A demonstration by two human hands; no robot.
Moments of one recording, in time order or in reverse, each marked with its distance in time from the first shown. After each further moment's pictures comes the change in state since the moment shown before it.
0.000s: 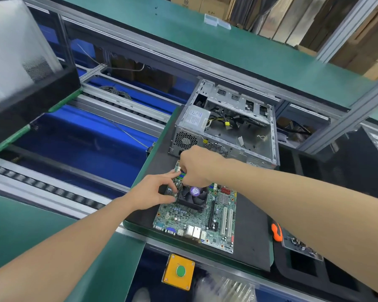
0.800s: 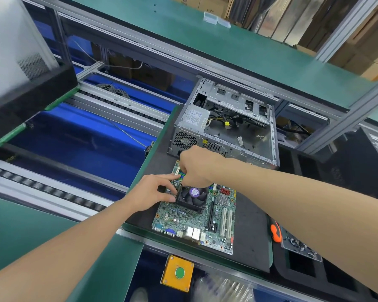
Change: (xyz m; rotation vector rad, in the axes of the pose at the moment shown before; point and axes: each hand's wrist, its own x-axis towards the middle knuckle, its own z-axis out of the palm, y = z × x) left_hand 0.001 0.001 0.001 -0.037 0.058 -0.056; right_hand 0.007 0.003 0.000 -0.021 -0.026 -0.023
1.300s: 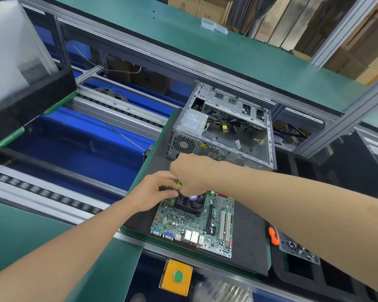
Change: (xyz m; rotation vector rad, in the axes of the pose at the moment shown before) left_hand 0.004 0.013 -0.001 -0.045 0.070 0.155; right_hand 0.000 -0.011 0.000 -0.272 -0.009 -0.193
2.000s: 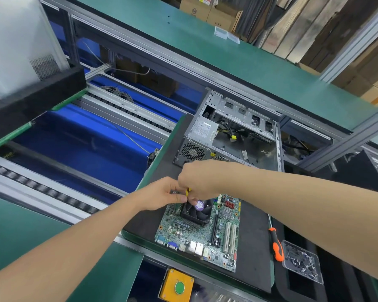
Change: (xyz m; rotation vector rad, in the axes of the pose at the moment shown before) left_hand 0.016 0.015 -0.022 -0.274 -0.344 -0.027; right_hand 0.021 0.010 -0.014 -0.186 -0.186 -0.240
